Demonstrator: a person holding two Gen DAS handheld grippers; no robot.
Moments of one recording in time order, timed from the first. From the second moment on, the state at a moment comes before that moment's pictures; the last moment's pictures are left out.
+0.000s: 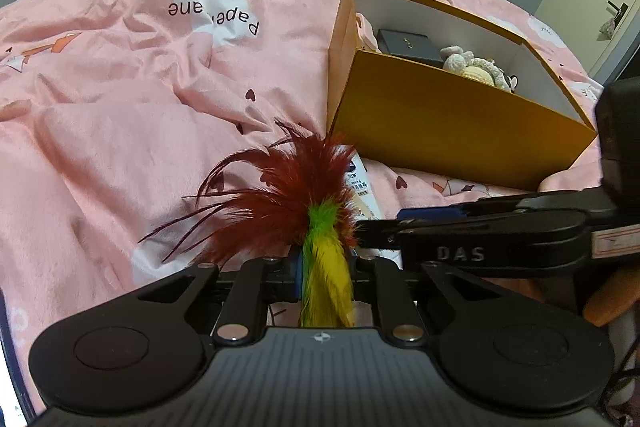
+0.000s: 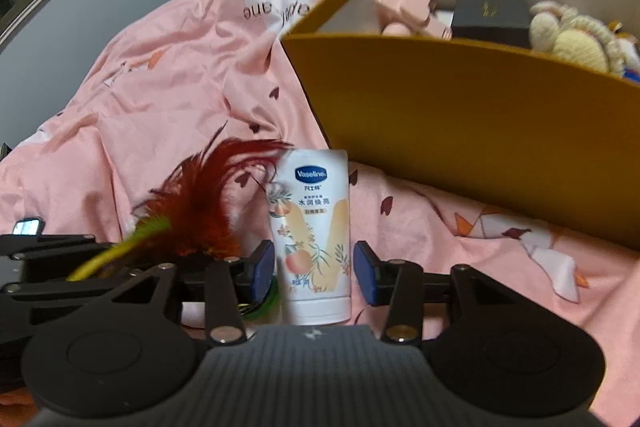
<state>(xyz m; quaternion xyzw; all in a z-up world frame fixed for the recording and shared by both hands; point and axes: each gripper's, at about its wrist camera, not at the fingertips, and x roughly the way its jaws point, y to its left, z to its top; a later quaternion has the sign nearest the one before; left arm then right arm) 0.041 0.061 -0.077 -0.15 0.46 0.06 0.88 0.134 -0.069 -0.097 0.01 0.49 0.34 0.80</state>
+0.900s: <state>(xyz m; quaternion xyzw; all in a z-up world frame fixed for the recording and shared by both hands) 0.032 0.050 -0.048 -0.13 0.41 0.03 0.90 0.121 -0.089 -0.080 0.00 0.47 0.36 0.81</state>
